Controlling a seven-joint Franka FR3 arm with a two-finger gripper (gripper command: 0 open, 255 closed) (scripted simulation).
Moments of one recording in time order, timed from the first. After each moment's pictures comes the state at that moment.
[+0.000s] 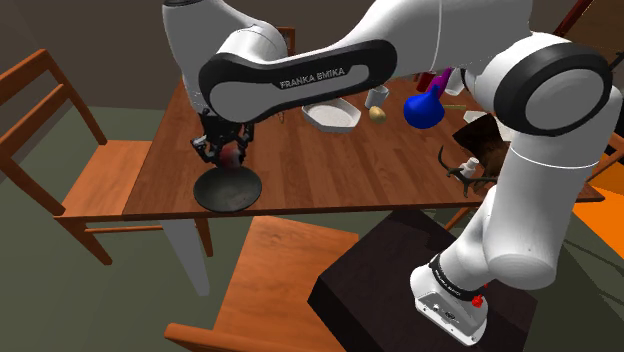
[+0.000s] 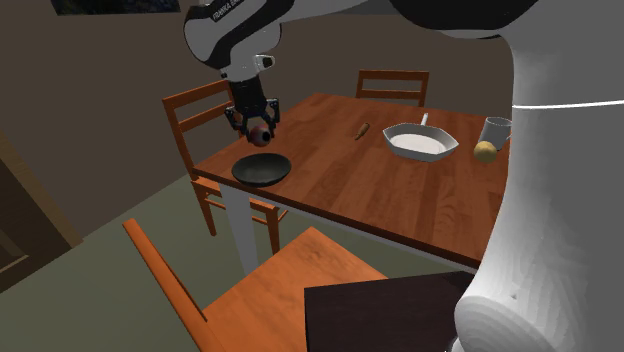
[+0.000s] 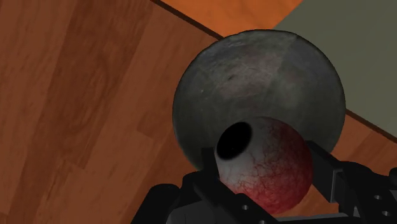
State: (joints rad) arm 0.33 0.36 0.32 -1.60 -0.27 1.88 0.74
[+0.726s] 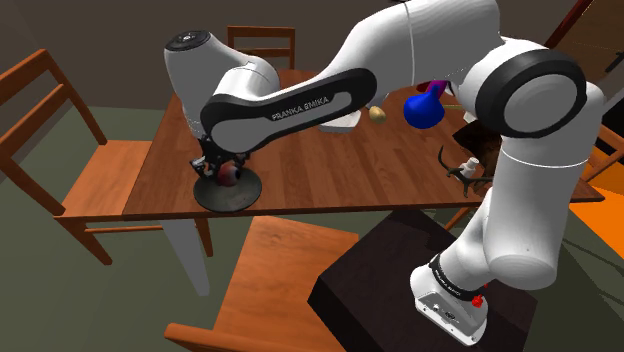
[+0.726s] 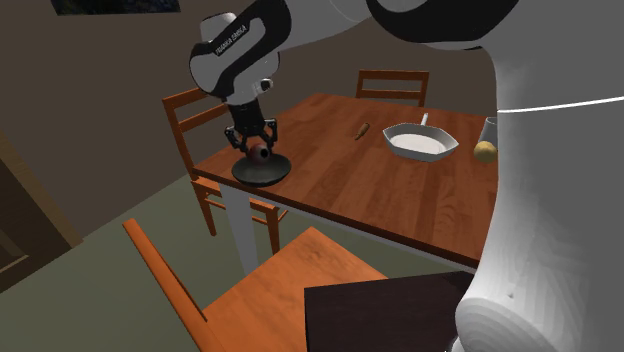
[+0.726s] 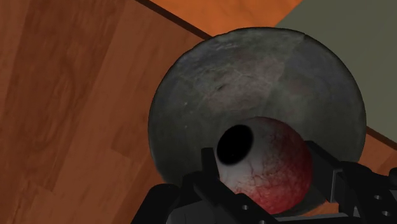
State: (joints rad) arm 0.35 0.43 0.31 -1.65 -0.30 1.98 0.78
